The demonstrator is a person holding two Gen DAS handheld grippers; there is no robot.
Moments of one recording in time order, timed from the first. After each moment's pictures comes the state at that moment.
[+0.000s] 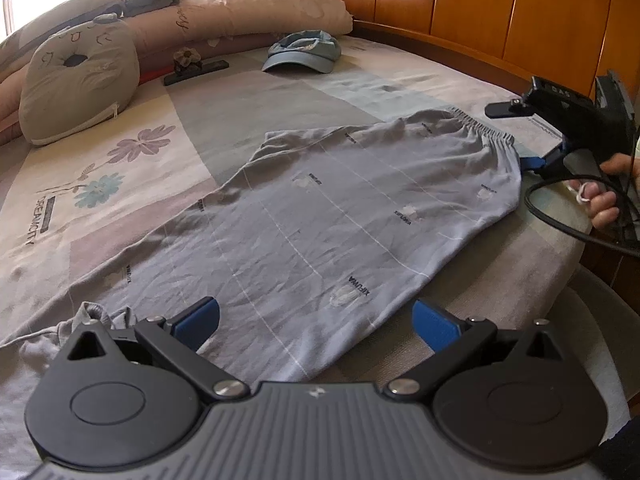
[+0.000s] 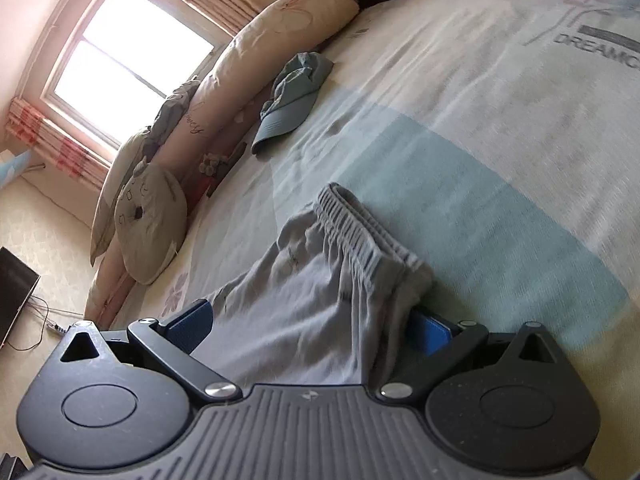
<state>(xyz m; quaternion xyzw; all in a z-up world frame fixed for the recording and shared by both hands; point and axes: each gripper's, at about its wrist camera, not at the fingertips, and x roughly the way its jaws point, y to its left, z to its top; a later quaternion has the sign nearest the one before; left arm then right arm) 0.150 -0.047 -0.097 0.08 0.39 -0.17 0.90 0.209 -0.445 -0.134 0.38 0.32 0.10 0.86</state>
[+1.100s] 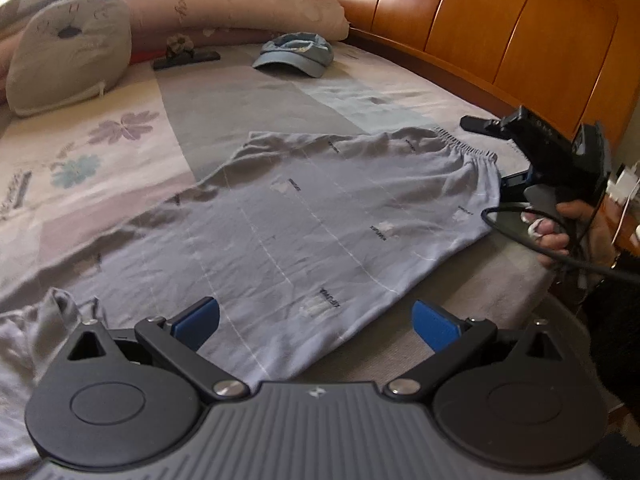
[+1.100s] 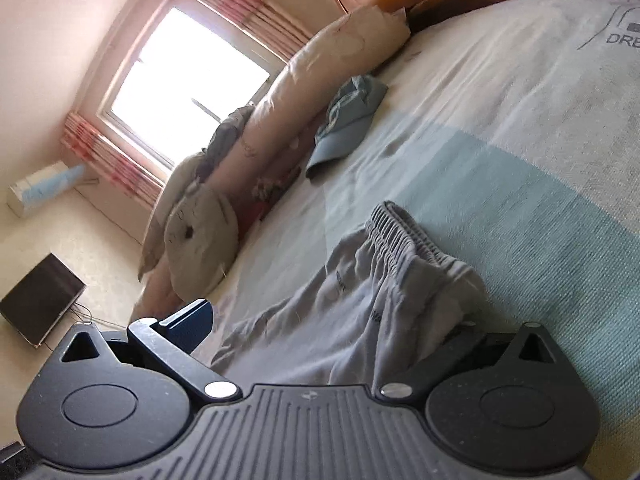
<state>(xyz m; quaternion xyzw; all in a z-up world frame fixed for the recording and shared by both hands) 0.156 -0.040 -0.095 0.01 0.39 -0.20 0.90 0.217 -0.436 -0.149 0.39 0.25 0.16 0.87</state>
